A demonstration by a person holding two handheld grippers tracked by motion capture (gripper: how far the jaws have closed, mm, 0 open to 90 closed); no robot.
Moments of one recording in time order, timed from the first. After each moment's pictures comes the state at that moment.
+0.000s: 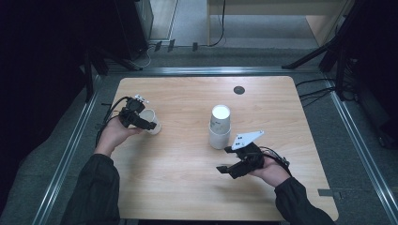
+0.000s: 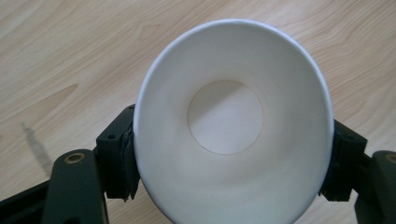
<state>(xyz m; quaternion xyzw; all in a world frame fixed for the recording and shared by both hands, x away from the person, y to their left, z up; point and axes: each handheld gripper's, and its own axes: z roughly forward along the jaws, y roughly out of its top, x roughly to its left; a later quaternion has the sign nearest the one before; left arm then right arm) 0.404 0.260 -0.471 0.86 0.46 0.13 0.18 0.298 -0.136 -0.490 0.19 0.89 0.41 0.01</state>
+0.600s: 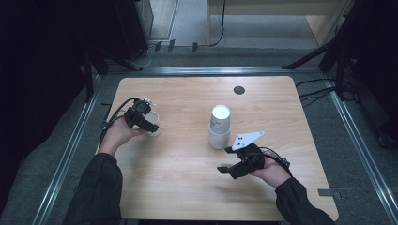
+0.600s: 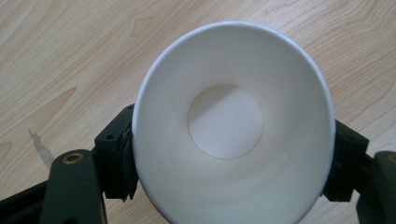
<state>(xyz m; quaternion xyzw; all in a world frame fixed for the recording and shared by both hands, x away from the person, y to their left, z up) 0.406 0.244 -0.477 0.87 0.44 0.14 0.15 0.297 -0.137 -0.490 0.19 0.89 0.41 0.01</state>
